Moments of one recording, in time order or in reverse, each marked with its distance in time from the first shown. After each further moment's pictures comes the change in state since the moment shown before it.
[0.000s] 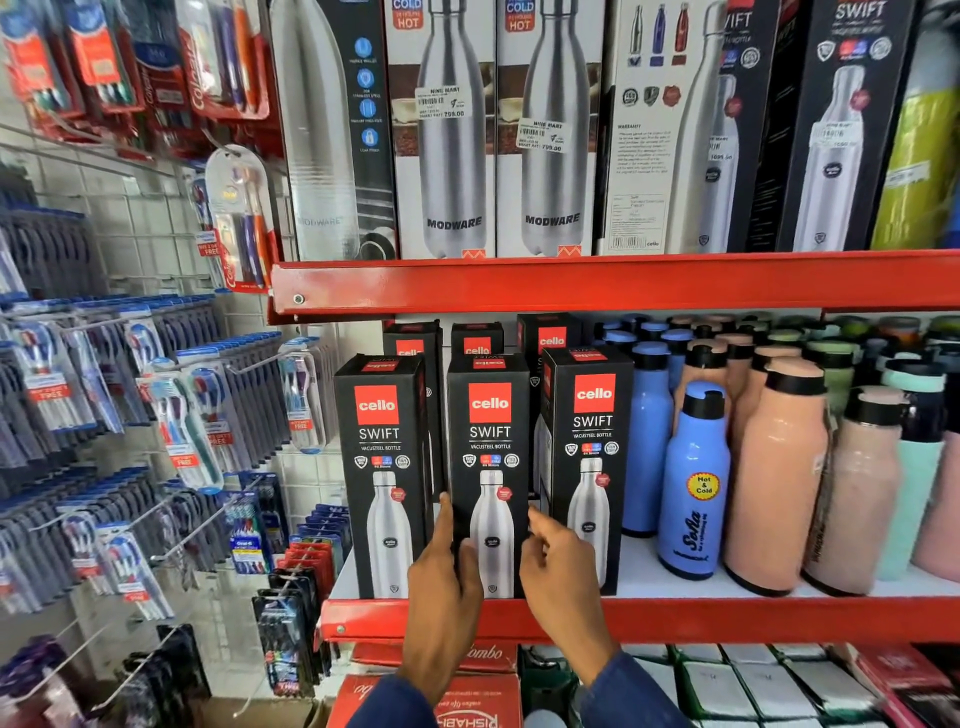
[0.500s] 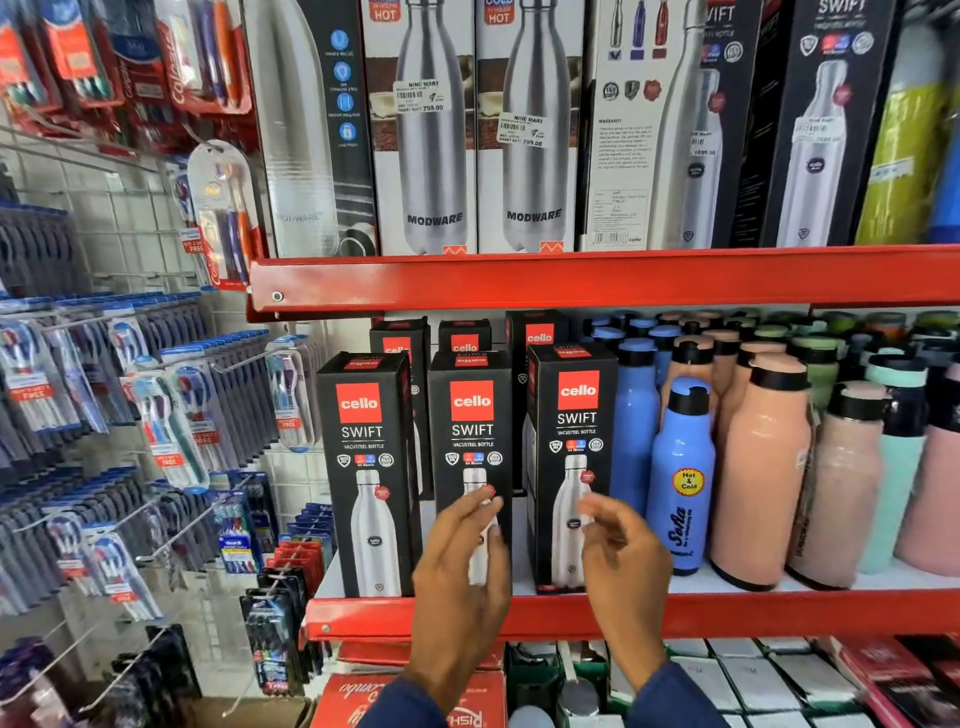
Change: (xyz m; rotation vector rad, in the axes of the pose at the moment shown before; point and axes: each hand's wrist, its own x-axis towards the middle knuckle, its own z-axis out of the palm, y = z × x) left_hand -0.010 0.039 0.014 0.017 0.260 0.401; right_hand 0.004 0.014 -0.058 0.102 0.383 -0.048
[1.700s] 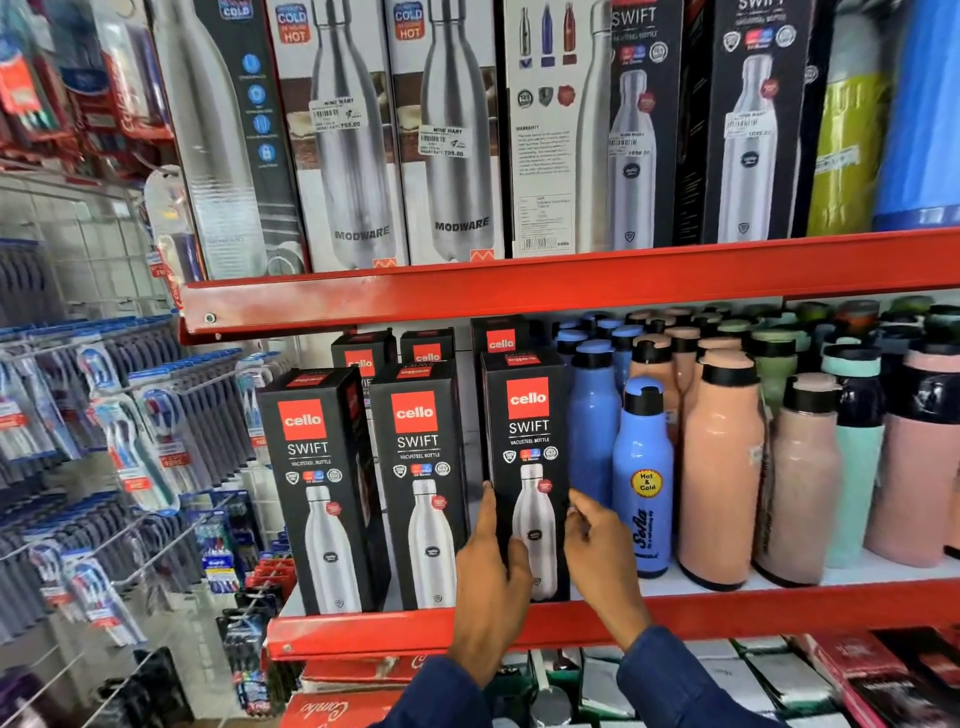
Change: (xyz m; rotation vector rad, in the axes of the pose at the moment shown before) left_hand -0.001 0.022 0.078 -0.144 -0.357 -0.366; right_hand 0.052 0.044 -0.014 -0.162 -0.248 -0.010
